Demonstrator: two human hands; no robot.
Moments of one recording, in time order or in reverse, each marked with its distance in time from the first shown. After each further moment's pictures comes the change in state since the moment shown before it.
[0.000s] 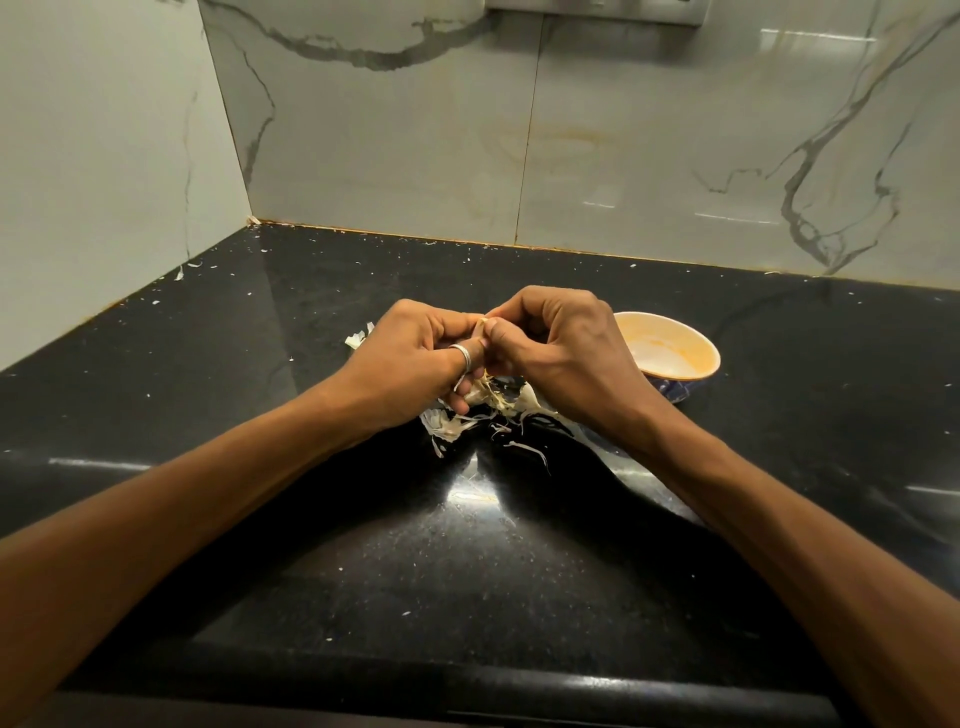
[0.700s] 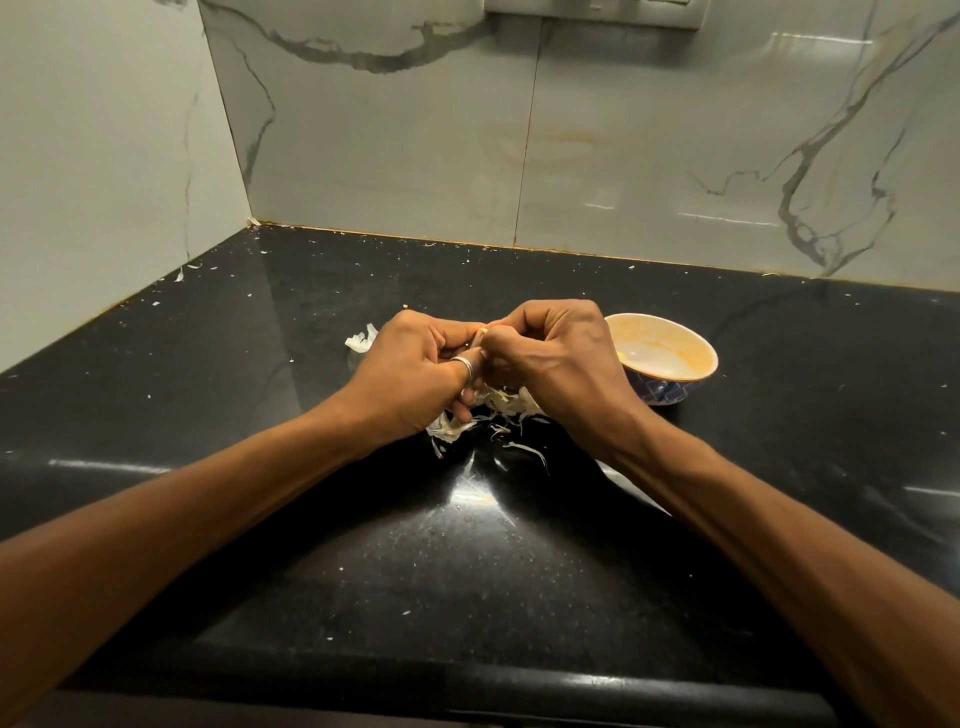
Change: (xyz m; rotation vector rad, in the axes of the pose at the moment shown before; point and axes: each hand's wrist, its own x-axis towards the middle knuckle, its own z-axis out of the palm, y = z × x) left_hand -0.001 -0.010 0.005 0.088 0.078 0.045; right_hand -0.001 0.002 0.015 0.215 0.070 0.214
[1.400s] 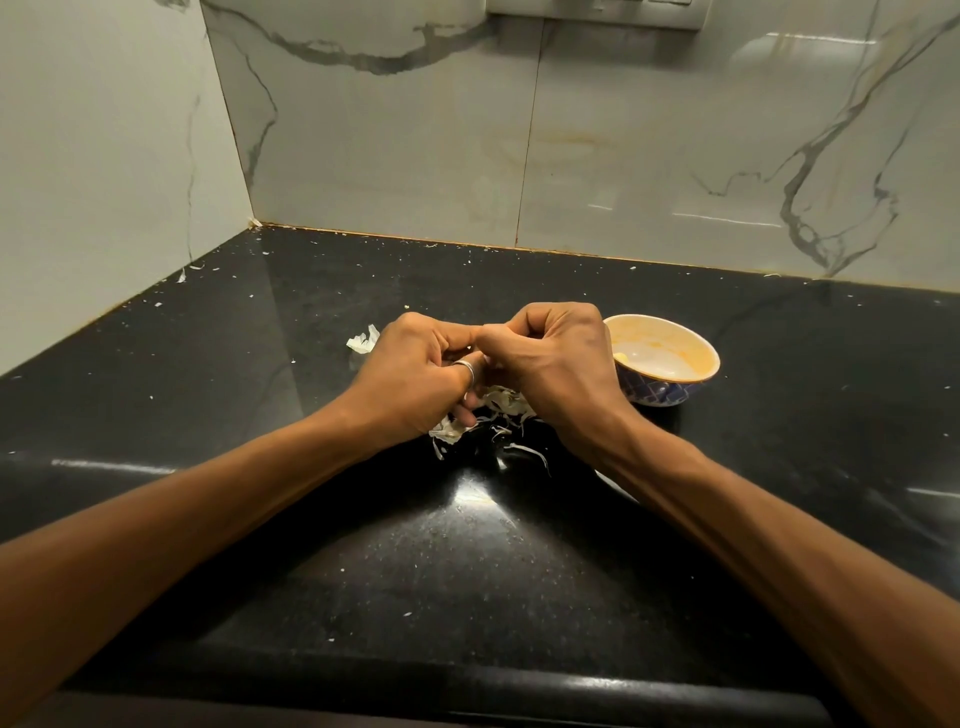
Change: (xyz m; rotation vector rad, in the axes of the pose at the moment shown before) left_hand 0.002 -0.003 0.000 0.042 0.020 0.016; right_hand 0.000 -0.001 0.009 0.019 0.108 0.007
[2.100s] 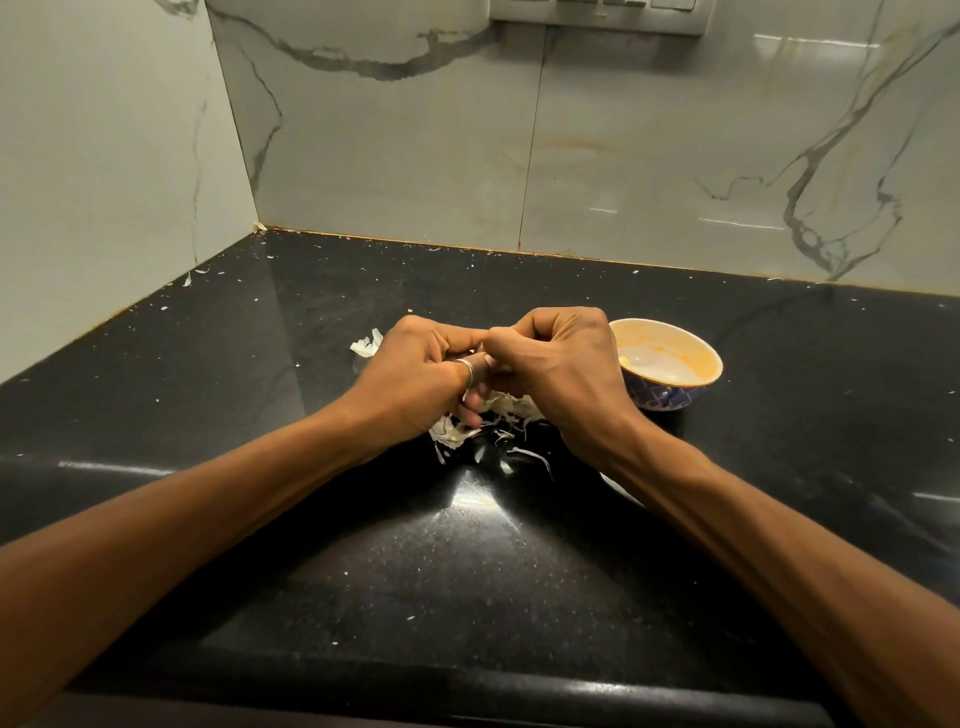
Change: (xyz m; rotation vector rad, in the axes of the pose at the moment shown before) left_hand -0.001 0.005 0.000 -0.158 -0.059 -0.056; right_hand -0.002 -0.004 -0.003 0.034 -0.016 0.033
